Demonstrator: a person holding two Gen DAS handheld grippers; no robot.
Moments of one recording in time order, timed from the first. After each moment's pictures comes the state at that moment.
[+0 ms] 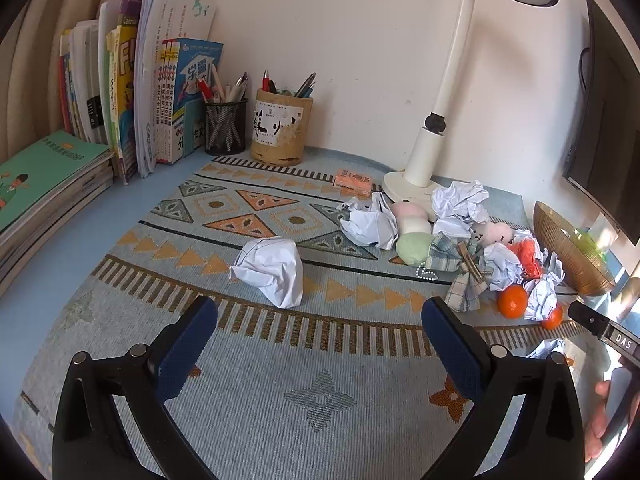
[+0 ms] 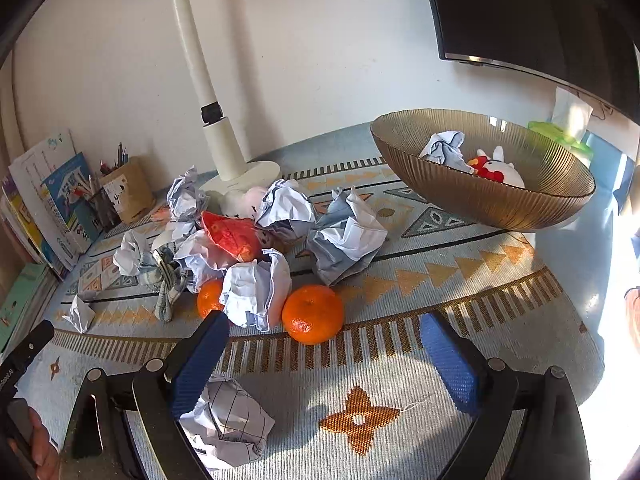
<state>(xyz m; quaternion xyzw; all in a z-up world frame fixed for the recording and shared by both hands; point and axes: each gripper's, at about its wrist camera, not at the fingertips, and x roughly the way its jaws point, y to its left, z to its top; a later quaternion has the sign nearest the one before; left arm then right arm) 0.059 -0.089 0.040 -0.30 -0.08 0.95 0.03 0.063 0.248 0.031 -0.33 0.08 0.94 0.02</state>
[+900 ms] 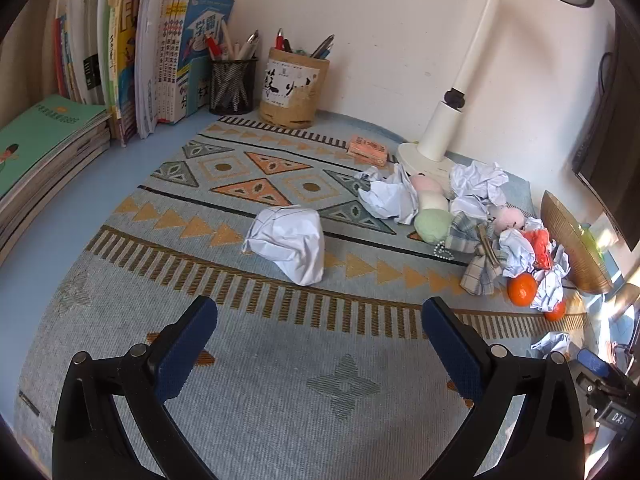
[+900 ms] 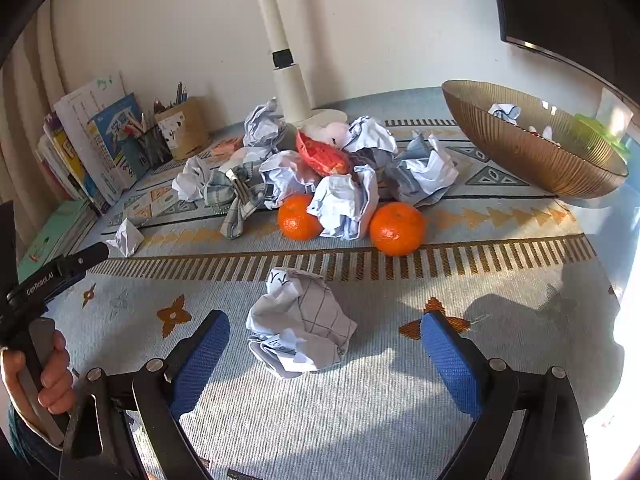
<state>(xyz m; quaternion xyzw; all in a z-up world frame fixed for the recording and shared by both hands) 0.040 -0.115 0.030 -0.37 -0.11 0.92 0.03 0.092 0.199 0.020 -0.40 0.06 0.91 -0.07</state>
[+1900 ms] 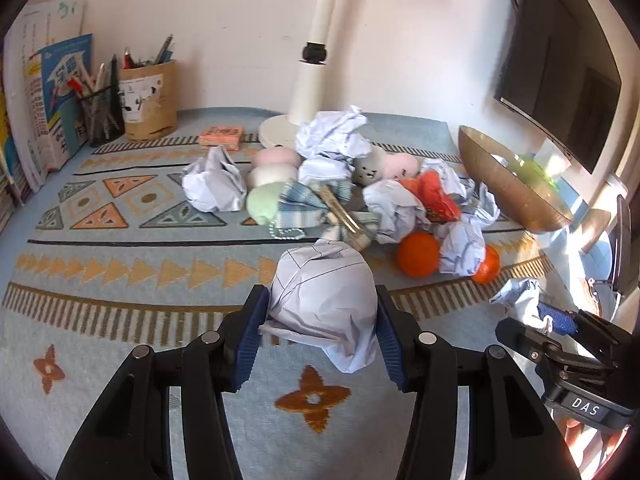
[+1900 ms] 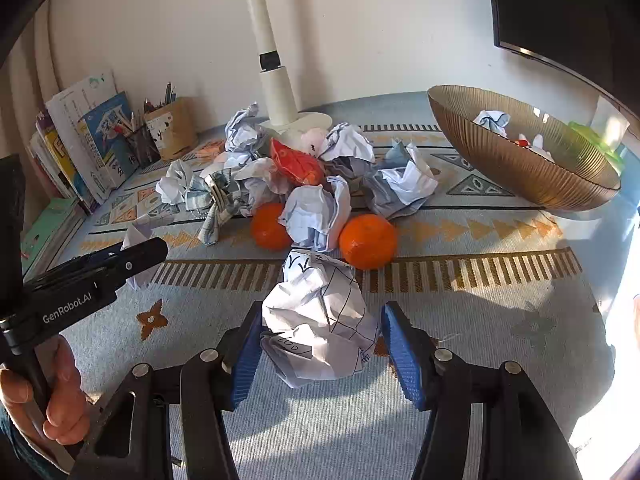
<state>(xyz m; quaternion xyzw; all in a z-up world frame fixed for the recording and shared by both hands) 0.036 0.030 0.035 -0.38 -0.01 0.91 0.17 0.090 0.234 0.023 -0.40 0.06 0.91 -0.05</state>
